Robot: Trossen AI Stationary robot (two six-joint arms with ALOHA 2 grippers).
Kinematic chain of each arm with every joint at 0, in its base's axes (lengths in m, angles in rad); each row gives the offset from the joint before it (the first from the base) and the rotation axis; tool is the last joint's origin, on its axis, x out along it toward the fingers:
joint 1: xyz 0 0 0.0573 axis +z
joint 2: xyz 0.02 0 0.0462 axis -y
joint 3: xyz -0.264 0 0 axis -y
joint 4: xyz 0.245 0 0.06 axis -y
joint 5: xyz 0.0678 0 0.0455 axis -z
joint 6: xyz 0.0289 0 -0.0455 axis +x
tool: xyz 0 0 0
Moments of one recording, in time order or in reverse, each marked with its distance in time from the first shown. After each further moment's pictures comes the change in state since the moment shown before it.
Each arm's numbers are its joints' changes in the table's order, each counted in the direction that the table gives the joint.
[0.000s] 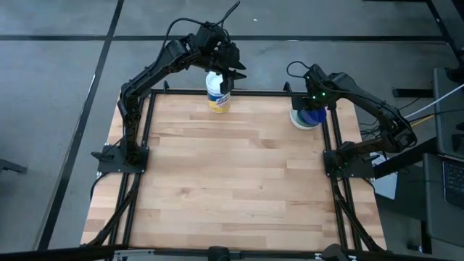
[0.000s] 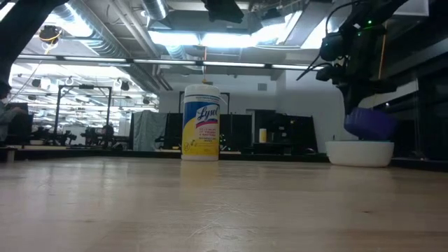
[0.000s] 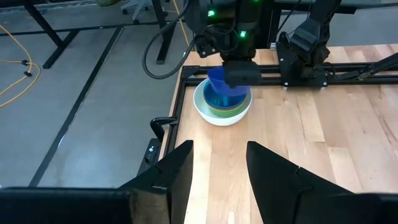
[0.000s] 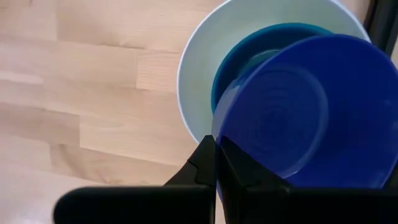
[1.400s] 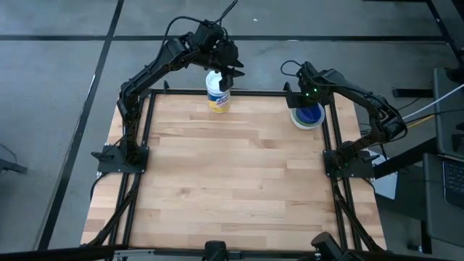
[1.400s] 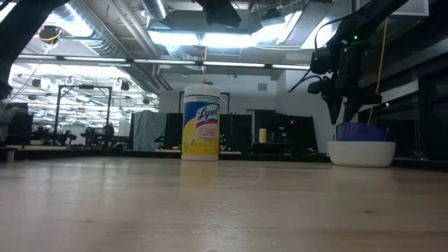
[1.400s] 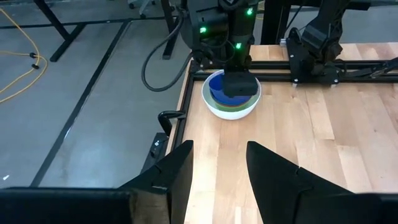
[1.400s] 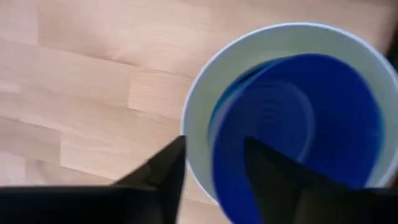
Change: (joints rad) left arm 0.026 0.000 -0.010 -0.002 -0.007 0.002; right arm -0.023 -0.159 0.038 0.083 0.004 -0.103
